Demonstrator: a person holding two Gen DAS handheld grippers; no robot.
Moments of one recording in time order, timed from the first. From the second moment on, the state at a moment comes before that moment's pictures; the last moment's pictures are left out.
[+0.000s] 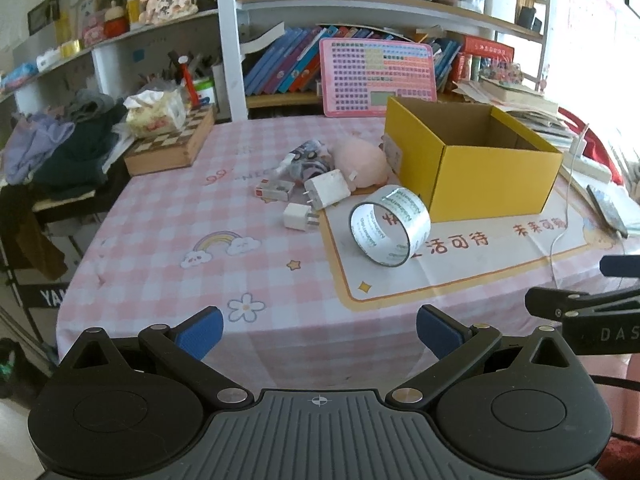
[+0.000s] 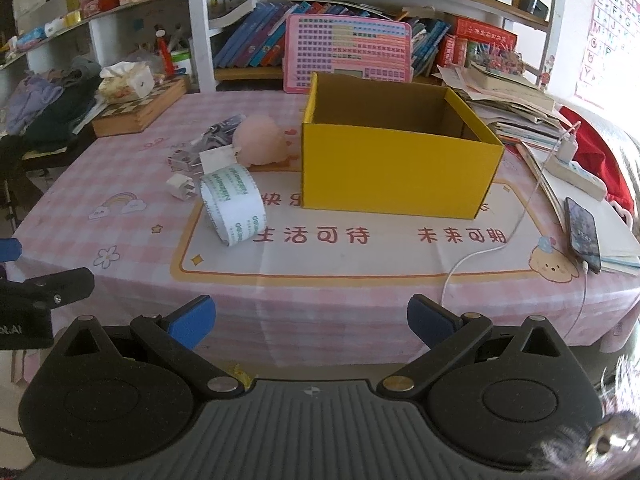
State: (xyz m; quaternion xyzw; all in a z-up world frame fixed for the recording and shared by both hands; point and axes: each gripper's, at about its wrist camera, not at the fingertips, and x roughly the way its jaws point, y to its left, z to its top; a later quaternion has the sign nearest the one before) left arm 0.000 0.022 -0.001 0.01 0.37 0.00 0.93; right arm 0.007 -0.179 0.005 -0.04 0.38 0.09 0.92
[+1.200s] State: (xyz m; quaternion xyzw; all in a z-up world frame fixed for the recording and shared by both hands) left arm 0.012 0.037 -0.006 0.01 0.32 0.00 0.95; right arm 0.042 -0.152 -0.002 -0.07 0.39 0.14 0.91
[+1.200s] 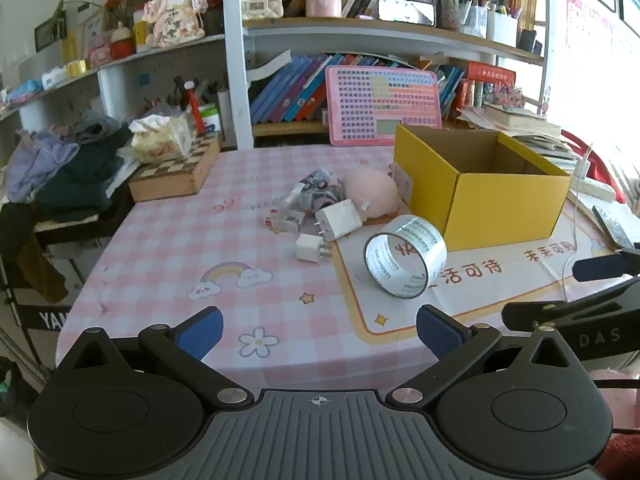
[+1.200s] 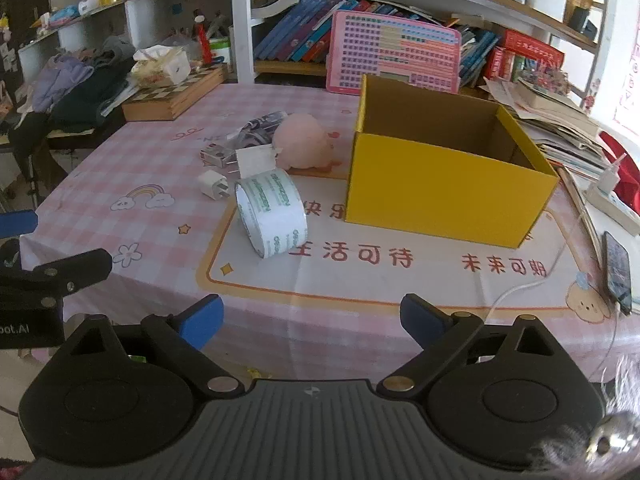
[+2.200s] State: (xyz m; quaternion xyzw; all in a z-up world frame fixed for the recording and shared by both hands) left arm 0.095 0.061 -0.023 -0.03 0.38 0.03 0.92; right arm 0.149 -0.104 -0.034 -0.12 0.44 0.23 0.86
